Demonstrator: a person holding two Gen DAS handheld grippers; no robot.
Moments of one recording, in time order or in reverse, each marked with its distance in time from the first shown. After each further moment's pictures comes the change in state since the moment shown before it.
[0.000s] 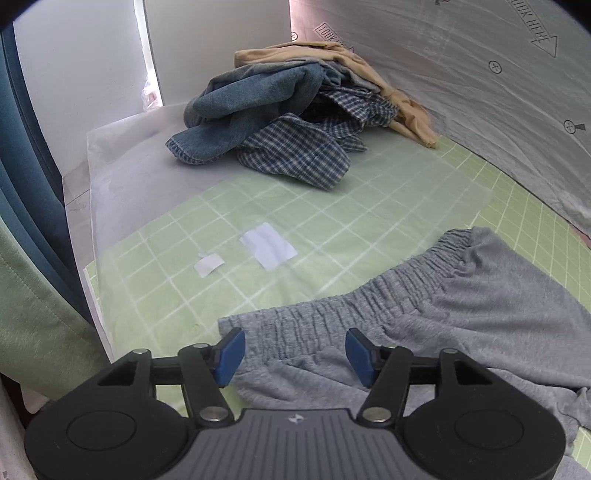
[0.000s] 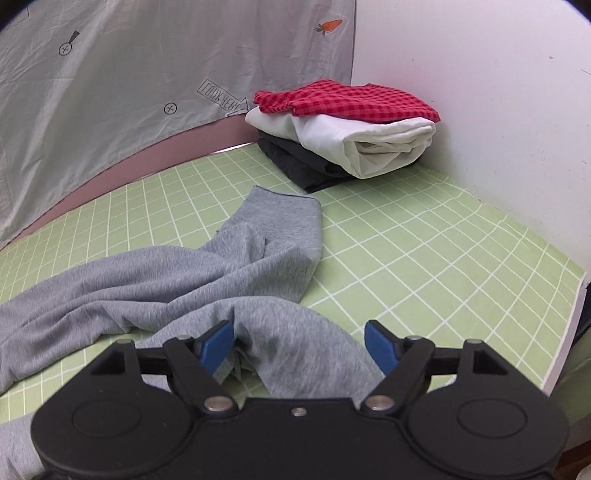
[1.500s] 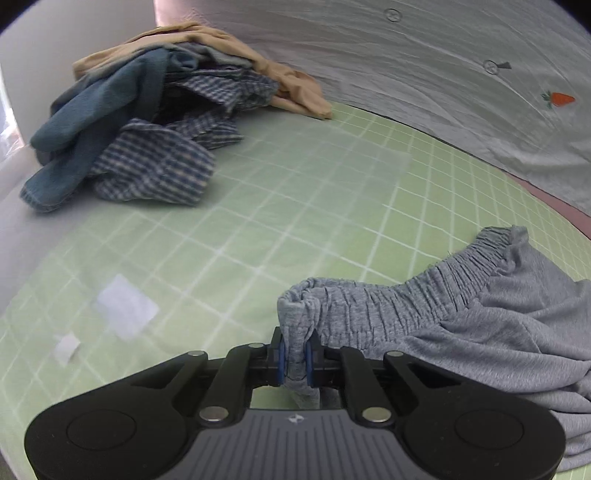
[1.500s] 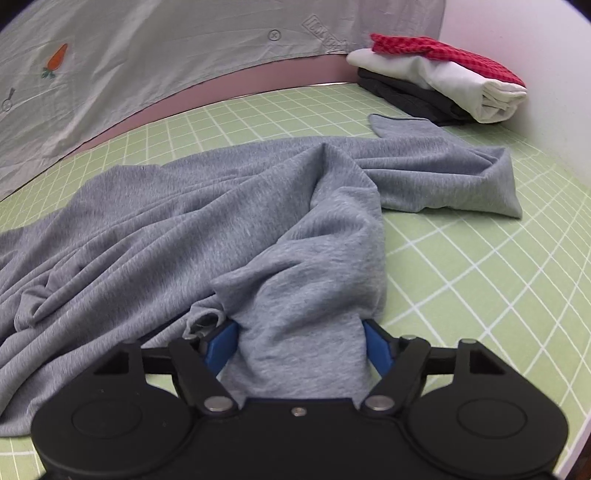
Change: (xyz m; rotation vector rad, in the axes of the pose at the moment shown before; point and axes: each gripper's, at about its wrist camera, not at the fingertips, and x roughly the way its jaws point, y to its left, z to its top) left arm 0.091 -0.014 0.037 0.194 0.028 -0.206; right arm 0.011 0.185 -0.099 -0.066 0.094 0.062
